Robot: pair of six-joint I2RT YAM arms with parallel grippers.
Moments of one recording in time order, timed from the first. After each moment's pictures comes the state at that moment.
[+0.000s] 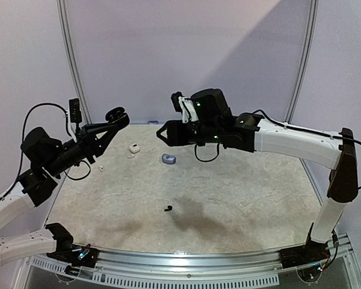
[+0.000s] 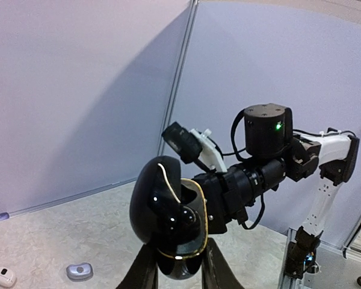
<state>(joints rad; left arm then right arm) -0.55 0.74 0.61 0.34 0.39 -0.34 1.00 1.80 1.62 -0.18 -0.04 0.52</state>
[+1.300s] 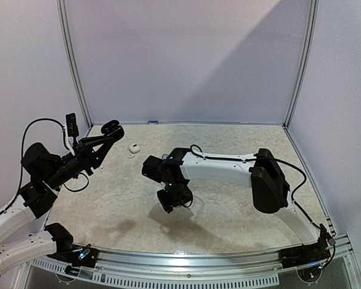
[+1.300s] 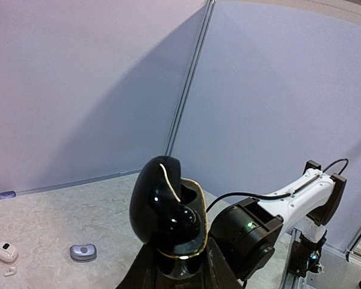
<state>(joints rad) -0.52 0.61 0.46 0.35 0.35 -0.37 1.13 2.49 2.20 -1.16 0.08 0.65</state>
